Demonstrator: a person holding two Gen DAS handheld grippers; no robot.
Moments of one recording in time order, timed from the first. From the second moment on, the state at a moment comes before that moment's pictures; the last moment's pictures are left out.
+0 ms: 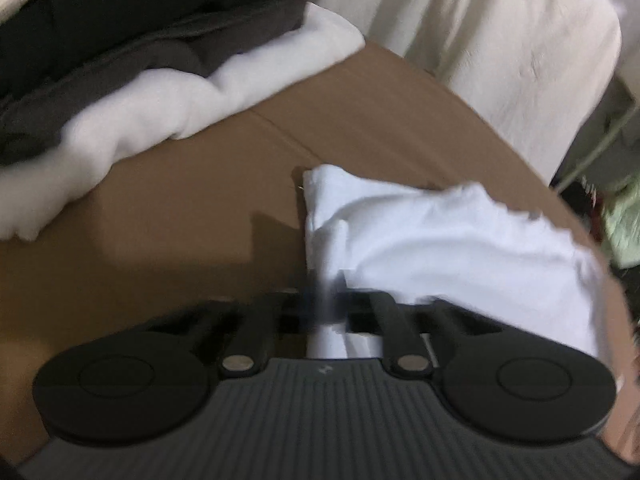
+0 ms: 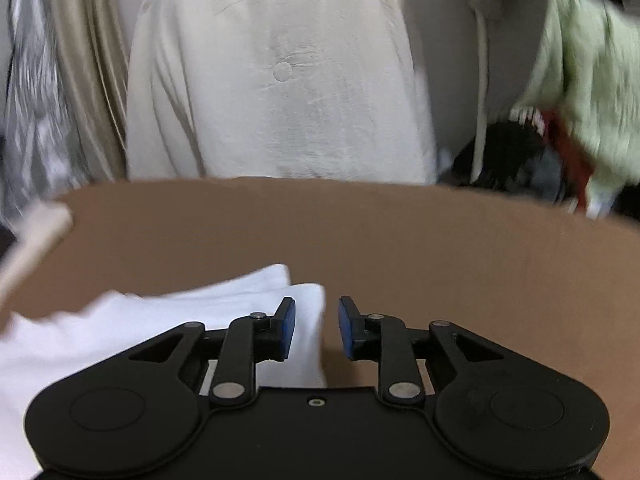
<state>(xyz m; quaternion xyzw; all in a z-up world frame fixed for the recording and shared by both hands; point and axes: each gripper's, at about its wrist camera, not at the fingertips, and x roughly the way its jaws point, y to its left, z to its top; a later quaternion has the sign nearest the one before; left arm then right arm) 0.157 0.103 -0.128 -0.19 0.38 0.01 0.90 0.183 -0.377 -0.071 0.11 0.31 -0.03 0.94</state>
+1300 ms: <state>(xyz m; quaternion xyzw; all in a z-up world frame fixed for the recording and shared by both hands) 0.167 0.095 -0.145 -0.15 0.35 0.08 0.92 0.217 -0.384 -0.120 0.08 0.27 -0.02 0.96</state>
